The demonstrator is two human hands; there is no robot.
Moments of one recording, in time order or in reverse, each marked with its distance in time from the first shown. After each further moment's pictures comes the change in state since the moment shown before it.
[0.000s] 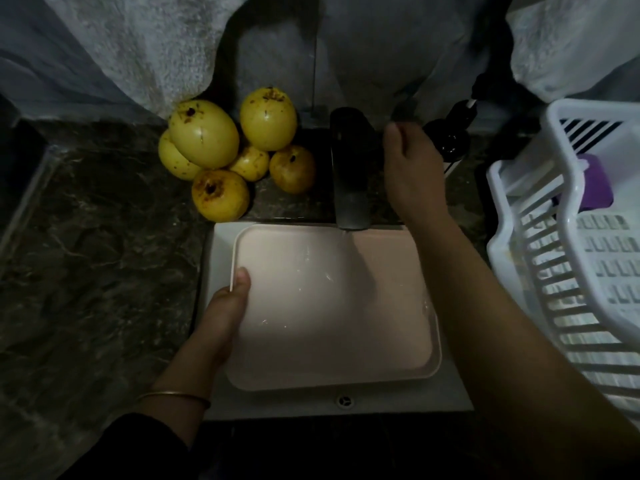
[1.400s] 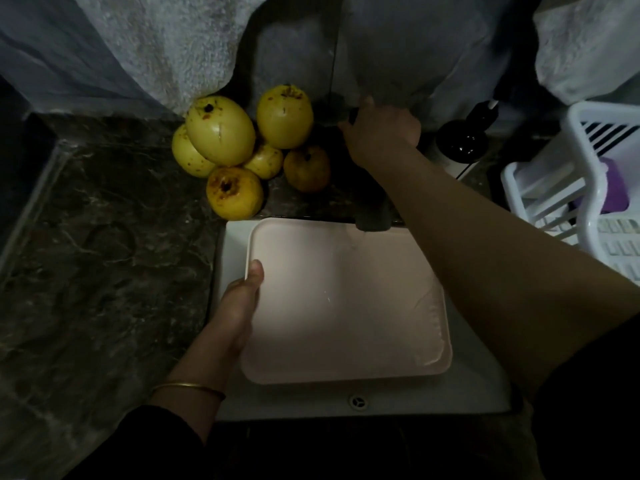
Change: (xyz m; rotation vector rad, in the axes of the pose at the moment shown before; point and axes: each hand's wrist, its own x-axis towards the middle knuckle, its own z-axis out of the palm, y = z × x) left_hand 0.000 0.012 0.005 -0.154 -0.027 -0.003; right_hand 0.053 -0.042 0.048 -0.859 -0.292 -0.081
